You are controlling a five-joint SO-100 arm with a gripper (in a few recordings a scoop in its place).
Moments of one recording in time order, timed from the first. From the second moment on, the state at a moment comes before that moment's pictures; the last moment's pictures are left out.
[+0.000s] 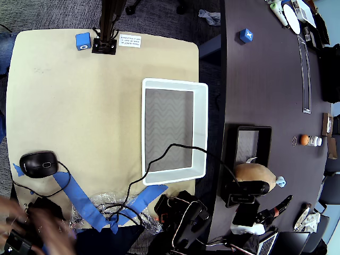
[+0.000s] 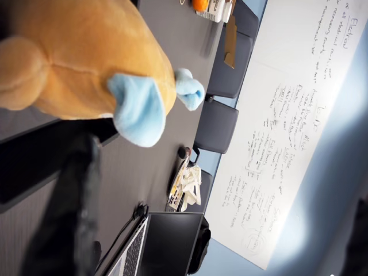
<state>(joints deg) 55.8 158.3 103.8 99.1 -6.0</state>
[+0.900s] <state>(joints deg) 58.3 158.2 89.2 99.1 8.0</state>
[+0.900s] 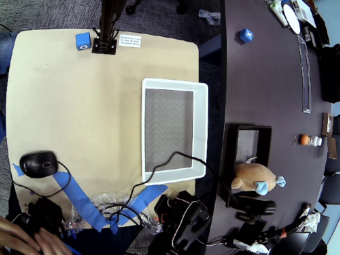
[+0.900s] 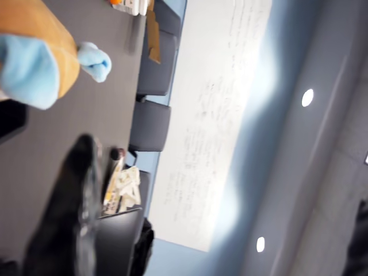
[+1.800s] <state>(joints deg) 95.4 154.2 89.2 99.1 37.8</state>
